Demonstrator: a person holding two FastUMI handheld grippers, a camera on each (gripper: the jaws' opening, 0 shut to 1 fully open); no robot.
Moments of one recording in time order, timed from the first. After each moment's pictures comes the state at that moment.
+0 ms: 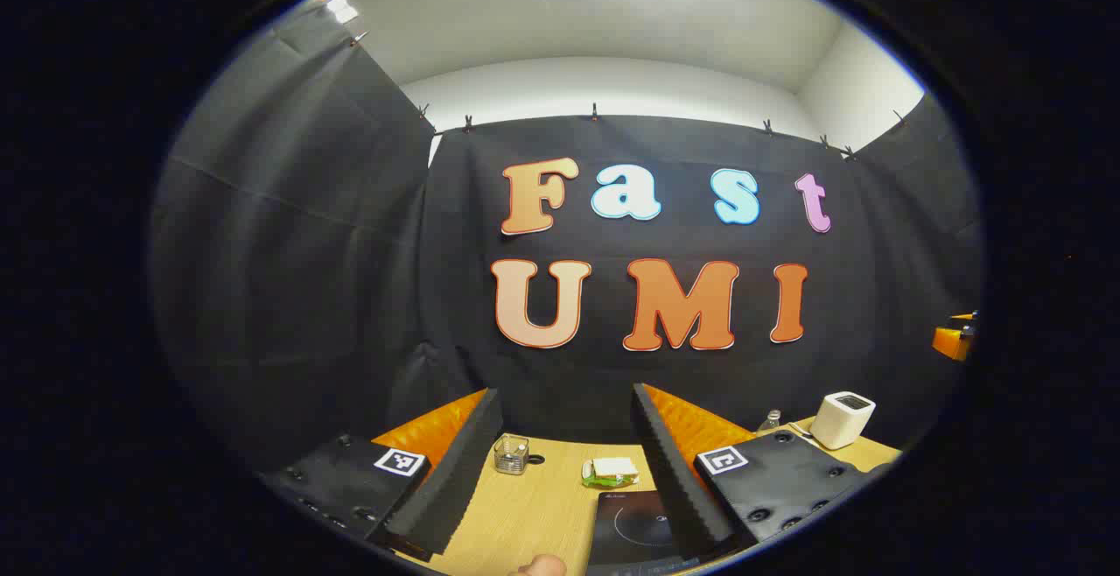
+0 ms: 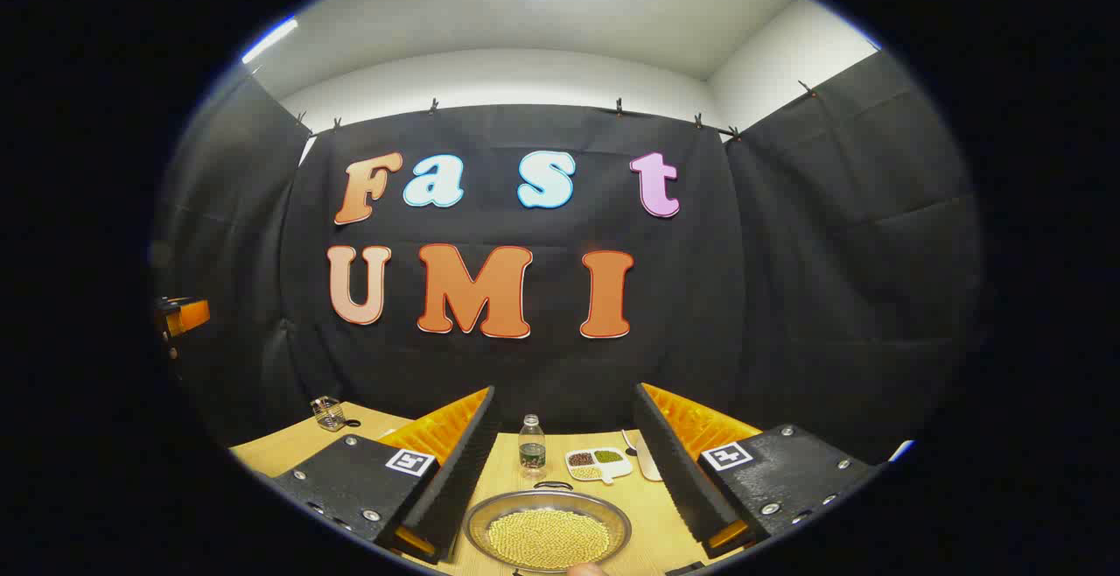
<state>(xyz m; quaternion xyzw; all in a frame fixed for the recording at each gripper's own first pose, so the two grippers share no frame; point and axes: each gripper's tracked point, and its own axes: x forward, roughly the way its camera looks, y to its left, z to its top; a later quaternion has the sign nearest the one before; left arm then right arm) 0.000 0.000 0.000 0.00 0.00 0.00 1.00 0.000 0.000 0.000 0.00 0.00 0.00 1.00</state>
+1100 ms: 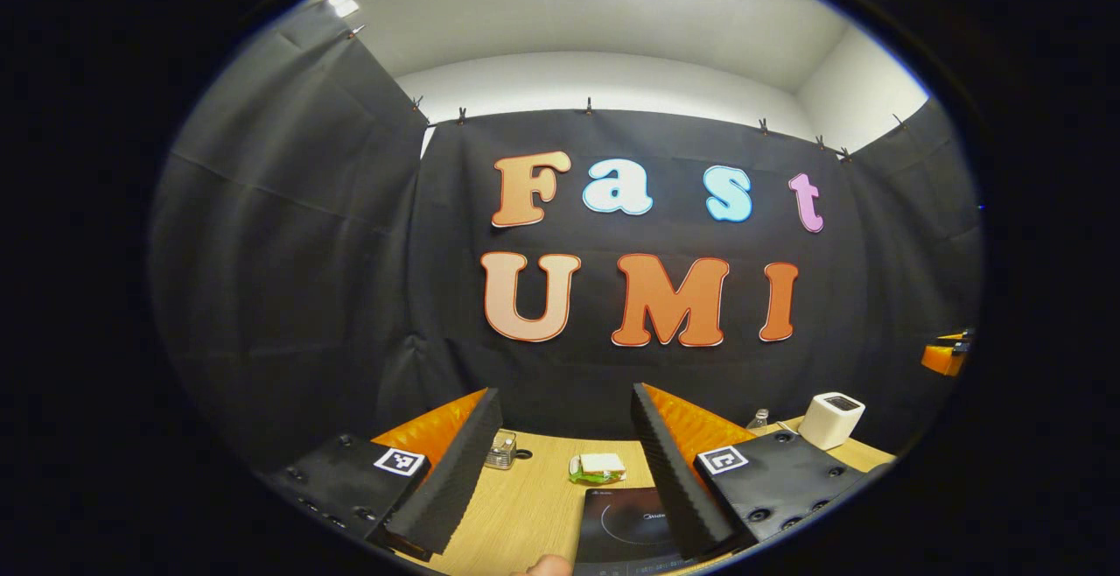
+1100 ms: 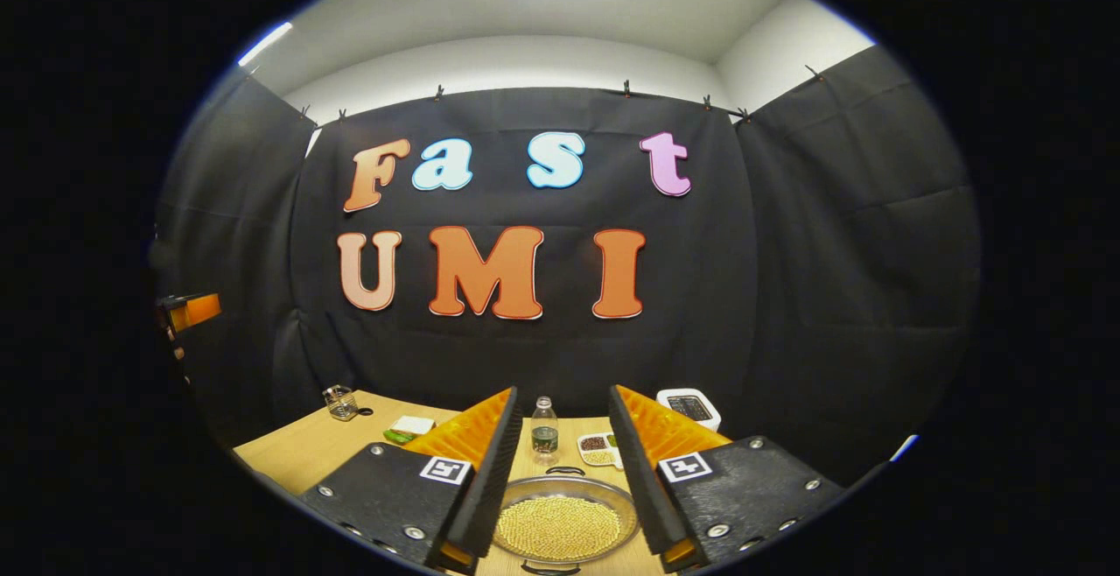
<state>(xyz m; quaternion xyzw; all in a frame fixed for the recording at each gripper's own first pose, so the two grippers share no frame) 0.000 -0.008 0.000 -0.01 0.01 -0.01 1.00 -0.005 0.008 -0.019 0.00 0.03 0.02 1.00</state>
